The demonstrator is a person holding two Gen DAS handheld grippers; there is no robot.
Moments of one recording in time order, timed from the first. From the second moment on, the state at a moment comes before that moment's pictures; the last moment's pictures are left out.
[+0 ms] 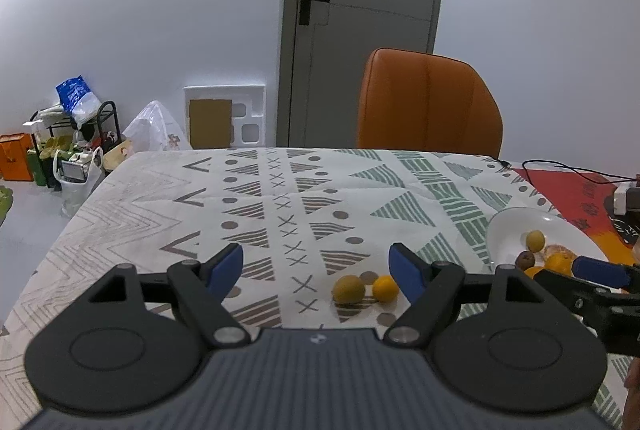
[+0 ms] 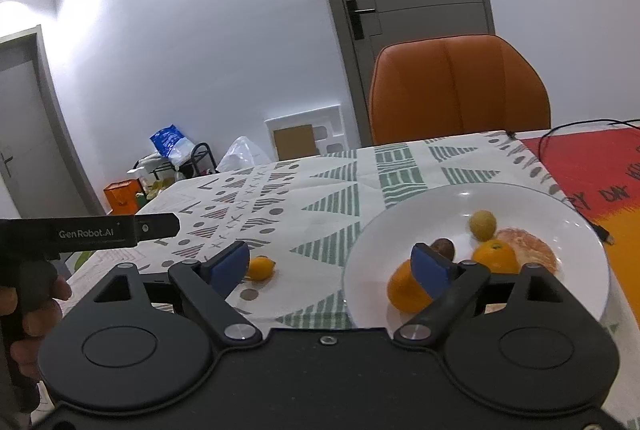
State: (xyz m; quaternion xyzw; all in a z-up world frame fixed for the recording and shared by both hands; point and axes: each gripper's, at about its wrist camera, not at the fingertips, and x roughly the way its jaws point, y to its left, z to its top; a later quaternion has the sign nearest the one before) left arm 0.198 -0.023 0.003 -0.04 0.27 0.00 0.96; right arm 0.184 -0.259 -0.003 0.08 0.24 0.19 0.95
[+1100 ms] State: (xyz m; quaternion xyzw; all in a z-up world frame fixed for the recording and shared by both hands) left arm 0.231 0.011 -0.034 -0.09 0.31 -0.02 0.95; right arm 0.241 -0.203 -0.017 0.03 0.28 0.27 0.92
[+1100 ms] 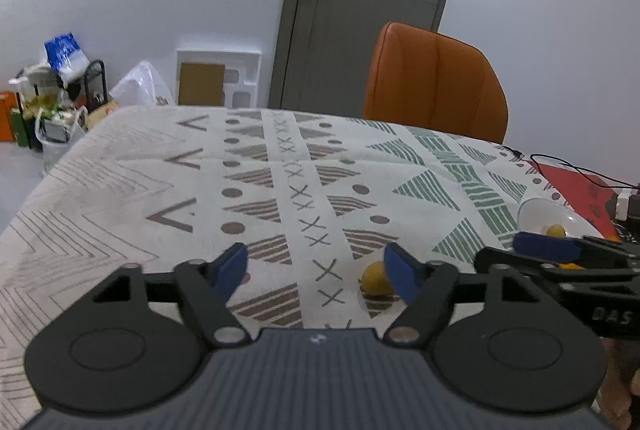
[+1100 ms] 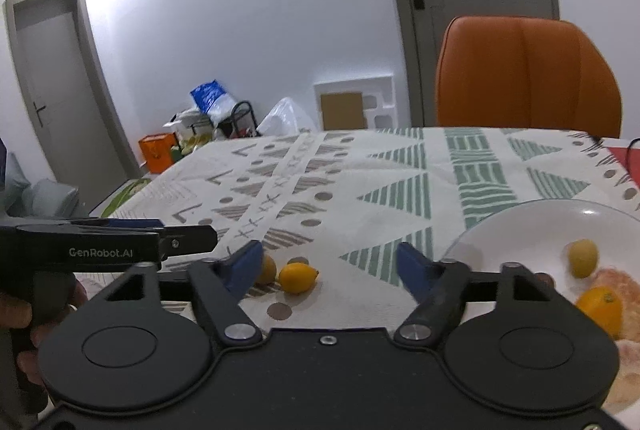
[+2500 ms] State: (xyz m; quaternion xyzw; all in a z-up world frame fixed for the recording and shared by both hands) left arm 0.253 -0.017 -0.047 -0.10 0.33 -0.08 0.93; right arm 0.236 -0.217 -0.010 0.02 0.28 0.26 0.93
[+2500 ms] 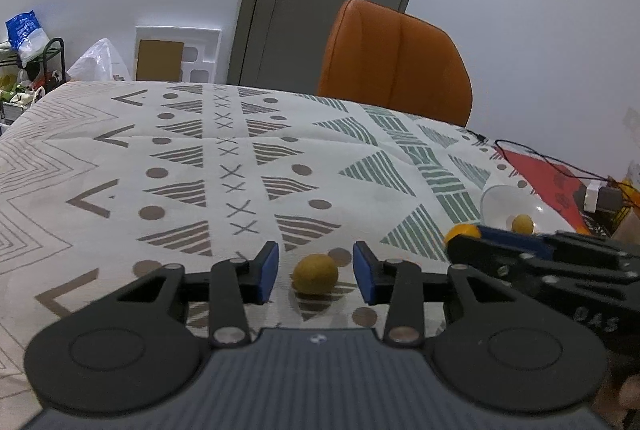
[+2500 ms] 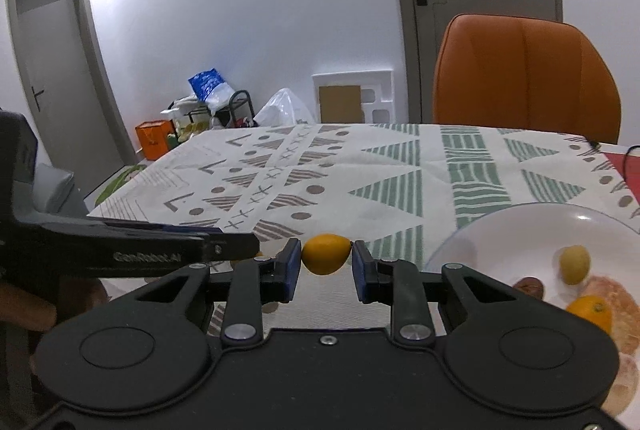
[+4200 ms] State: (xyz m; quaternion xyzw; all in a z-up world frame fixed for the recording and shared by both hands) left arm 0.250 -0.141 -0.007 -0.02 0.30 -0.17 0.94; right arm 0.212 -0.355 -0.018 0.11 0.24 0.12 0.96
